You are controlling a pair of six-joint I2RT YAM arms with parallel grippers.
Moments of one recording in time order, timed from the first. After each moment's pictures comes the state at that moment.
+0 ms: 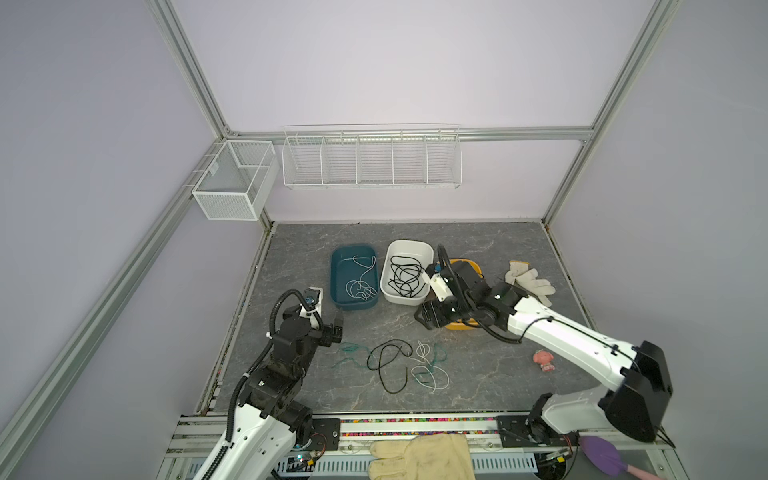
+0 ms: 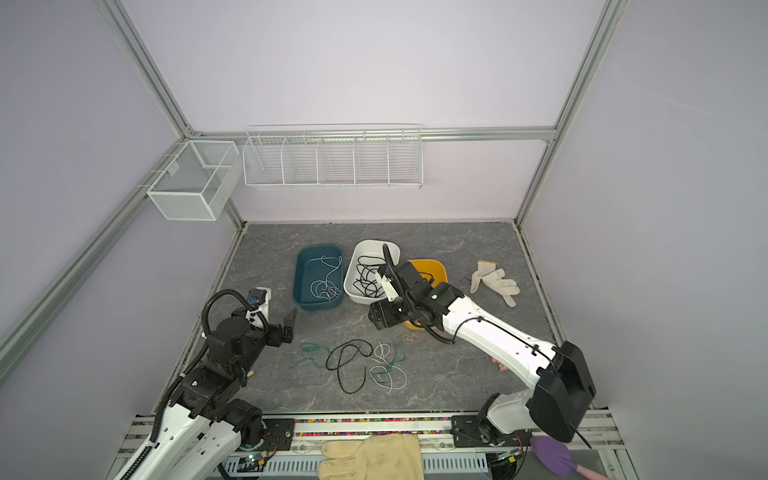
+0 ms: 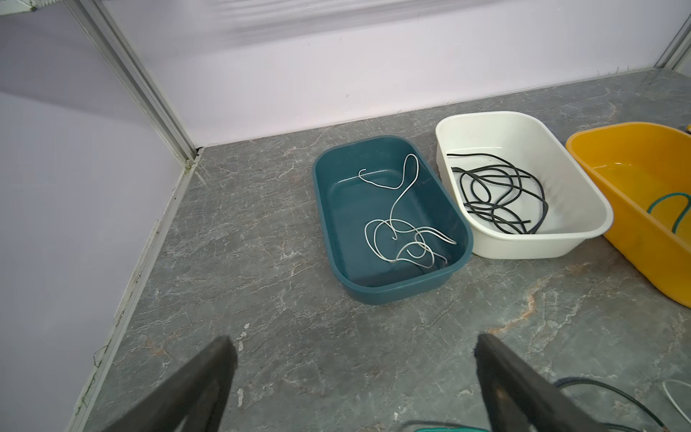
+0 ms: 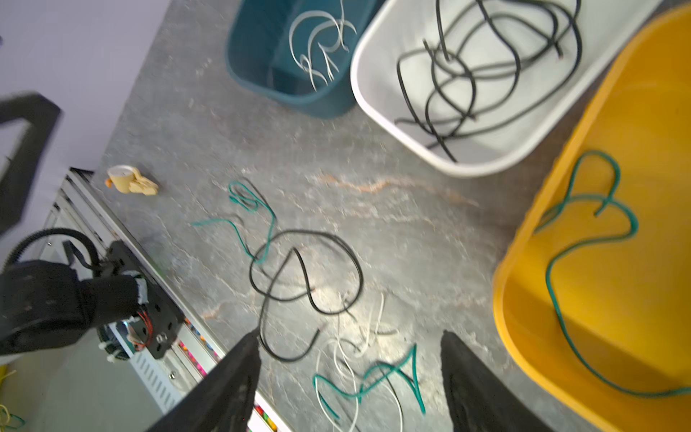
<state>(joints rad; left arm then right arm) -0.46 0.50 0.49 -0.37 -0.26 -0.01 0.80 1.36 1.09 -0.66 -0.15 0.39</state>
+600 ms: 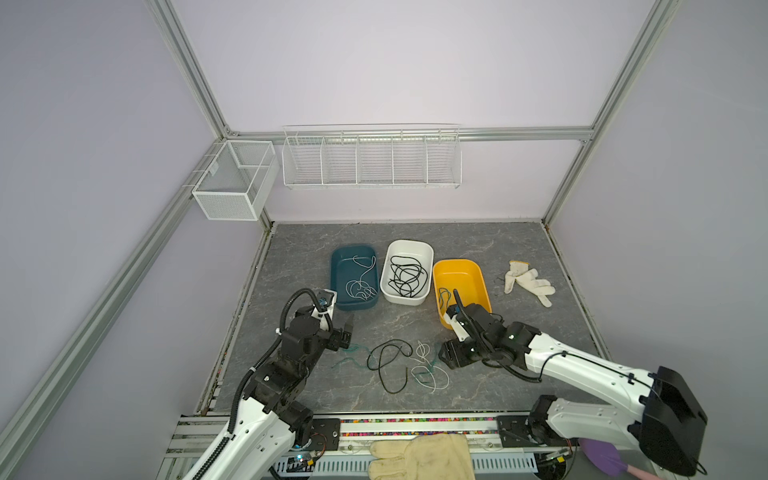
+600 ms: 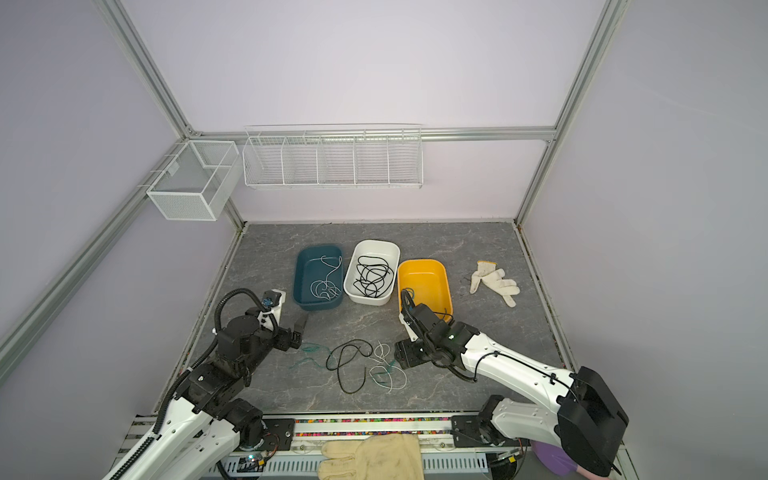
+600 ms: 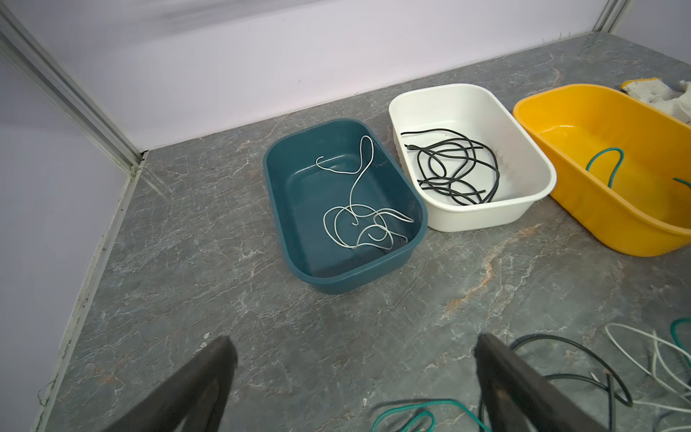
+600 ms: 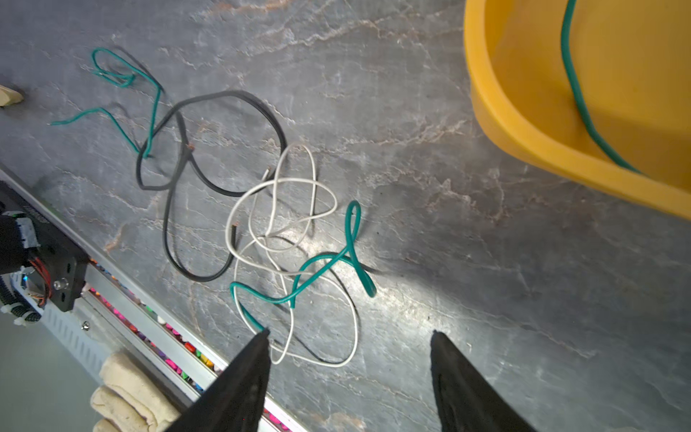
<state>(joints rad) -0.54 0.55 0.49 -0.38 -0.21 0.01 0.84 1.17 0.69 -0.59 -0.12 0.49</state>
